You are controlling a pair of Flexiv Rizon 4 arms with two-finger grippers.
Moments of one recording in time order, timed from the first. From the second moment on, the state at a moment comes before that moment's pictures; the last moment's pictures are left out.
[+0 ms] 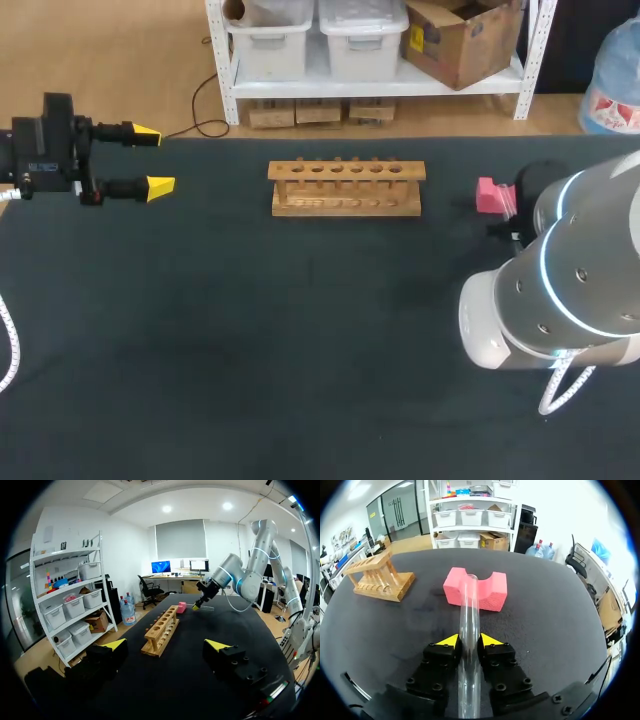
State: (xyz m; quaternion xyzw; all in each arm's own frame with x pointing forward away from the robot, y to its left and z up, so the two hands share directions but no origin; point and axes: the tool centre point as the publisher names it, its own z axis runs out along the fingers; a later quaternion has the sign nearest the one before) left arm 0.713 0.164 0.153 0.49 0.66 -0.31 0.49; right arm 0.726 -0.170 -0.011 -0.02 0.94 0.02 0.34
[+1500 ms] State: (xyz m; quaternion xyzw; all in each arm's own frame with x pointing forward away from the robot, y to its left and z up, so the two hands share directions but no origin) left arm 0.713 0.164 0.153 0.49 0.66 -0.31 0.49; right arm 0.721 -0.026 0.089 0.04 0.93 0.04 0.36
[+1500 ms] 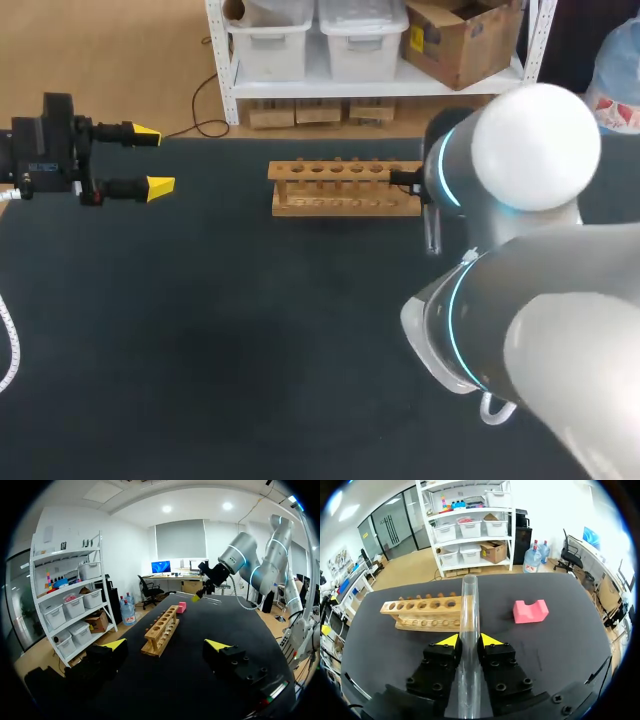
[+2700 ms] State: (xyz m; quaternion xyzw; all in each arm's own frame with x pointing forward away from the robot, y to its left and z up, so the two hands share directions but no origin) left arm 0.713 0.164 0.153 0.49 0.66 -0.31 0.49; right arm 0.737 0.024 0.051 0.02 0.94 0.04 0.33
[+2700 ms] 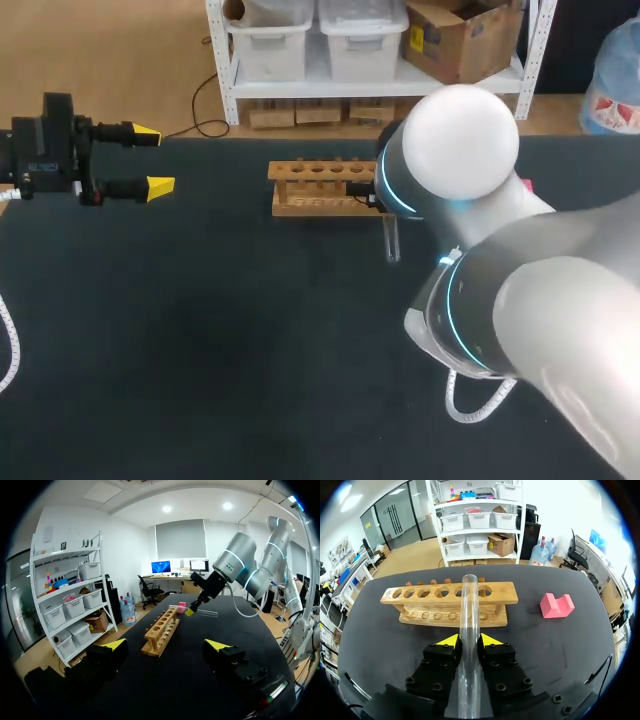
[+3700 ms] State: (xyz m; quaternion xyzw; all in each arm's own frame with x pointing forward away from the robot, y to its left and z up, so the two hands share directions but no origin) left arm 0.713 0.164 0.153 0.49 0.66 -0.31 0.49; right arm 0.741 0.027 0.029 0.02 0.95 0.05 0.31
